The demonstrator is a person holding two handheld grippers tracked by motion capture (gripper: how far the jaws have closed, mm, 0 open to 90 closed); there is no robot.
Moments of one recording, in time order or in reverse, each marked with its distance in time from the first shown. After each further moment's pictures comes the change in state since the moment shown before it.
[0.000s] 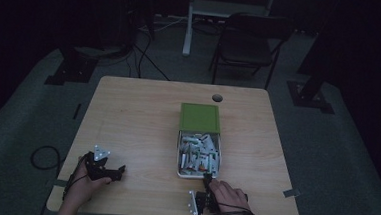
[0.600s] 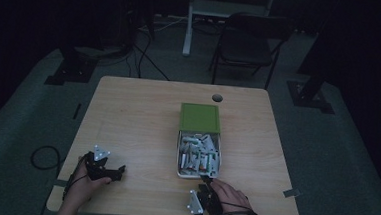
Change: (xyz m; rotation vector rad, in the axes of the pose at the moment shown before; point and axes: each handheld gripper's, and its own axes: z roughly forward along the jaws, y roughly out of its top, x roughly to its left) left arm 0.000 0.000 0.000 -0.001 0.000 0.001; right arm -0.021 0.001 -0.024 -0.109 0.114 0.134
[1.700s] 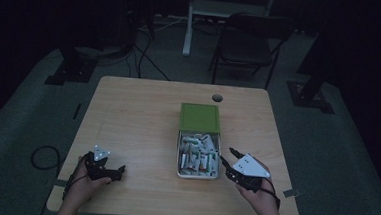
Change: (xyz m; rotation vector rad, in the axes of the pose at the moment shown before) left arm 0.000 0.000 0.000 0.001 -0.001 -0.001; right arm -0.071 -0.092 -0.005 -0.313 -0.063 0.823
